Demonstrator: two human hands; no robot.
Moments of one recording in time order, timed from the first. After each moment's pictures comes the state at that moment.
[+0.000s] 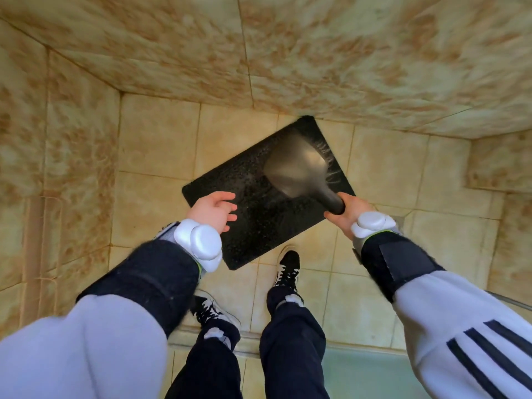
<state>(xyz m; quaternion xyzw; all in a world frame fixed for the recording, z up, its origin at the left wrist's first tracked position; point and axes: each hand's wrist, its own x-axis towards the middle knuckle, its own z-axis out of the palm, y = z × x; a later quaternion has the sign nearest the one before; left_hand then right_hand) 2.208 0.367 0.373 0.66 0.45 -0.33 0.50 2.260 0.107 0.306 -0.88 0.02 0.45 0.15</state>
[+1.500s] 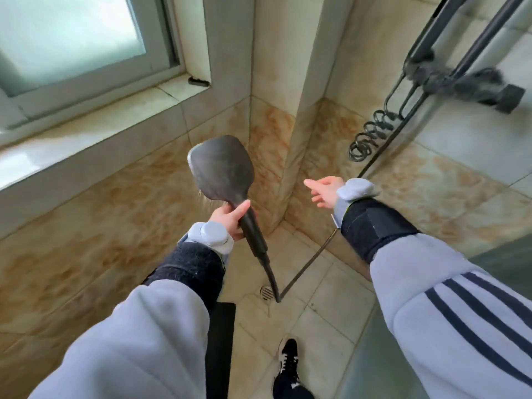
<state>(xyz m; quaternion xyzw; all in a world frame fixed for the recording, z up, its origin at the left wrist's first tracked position) 2.265 -0.035 0.776 0.66 -0.01 -0.45 0.60 2.162 -0.233 0.793 -0.69 0.49 -0.04 0.53</state>
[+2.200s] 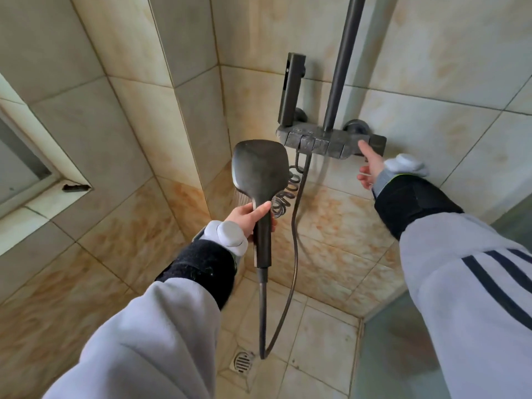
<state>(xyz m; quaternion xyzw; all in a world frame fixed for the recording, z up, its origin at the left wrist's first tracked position) 2.199 -0.312 0.865 0.66 -0.23 -0.50 0.51 2.025 -0.515 0.906 -0.48 0.59 -0.32 0.56</state>
